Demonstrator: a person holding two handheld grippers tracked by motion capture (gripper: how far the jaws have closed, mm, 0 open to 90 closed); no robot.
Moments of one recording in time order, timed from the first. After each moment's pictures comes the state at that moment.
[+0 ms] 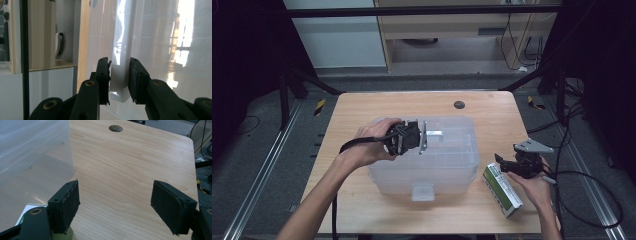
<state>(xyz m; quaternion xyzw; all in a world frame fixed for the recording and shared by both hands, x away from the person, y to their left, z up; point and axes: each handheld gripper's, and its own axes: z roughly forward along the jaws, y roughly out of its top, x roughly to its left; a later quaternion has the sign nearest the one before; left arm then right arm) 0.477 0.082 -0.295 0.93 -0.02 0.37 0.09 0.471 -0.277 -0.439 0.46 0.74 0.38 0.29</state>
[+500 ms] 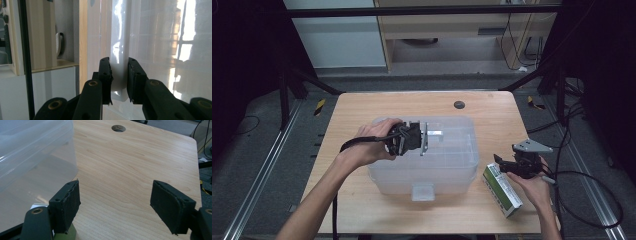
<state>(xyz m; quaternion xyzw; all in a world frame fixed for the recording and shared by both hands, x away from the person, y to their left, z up) 0.476 0.080 -0.295 0.93 -0.04 0.37 0.07 0.470 -0.275 -0.437 0.46 0.75 0.39 0.28</state>
